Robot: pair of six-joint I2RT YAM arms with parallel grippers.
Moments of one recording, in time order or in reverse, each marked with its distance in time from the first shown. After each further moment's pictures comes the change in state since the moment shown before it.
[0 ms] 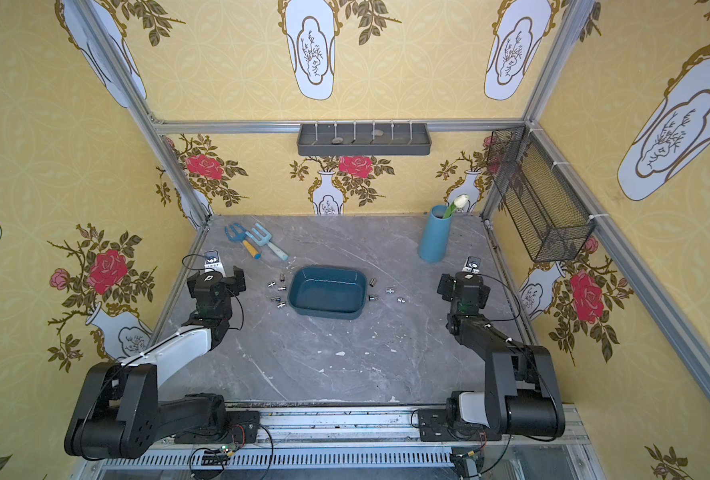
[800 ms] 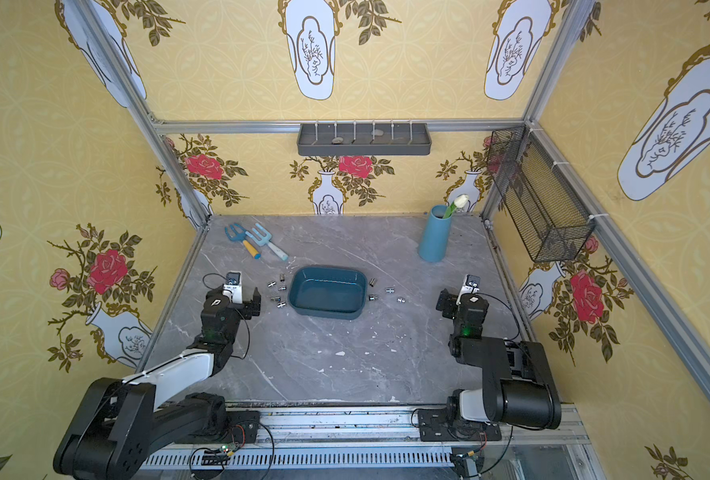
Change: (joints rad) left arm -0.086 -0.039 -0.270 0.170 0.176 0.113; right arm -0.068 0.049 -0.225 0.325 -0.171 -0.018
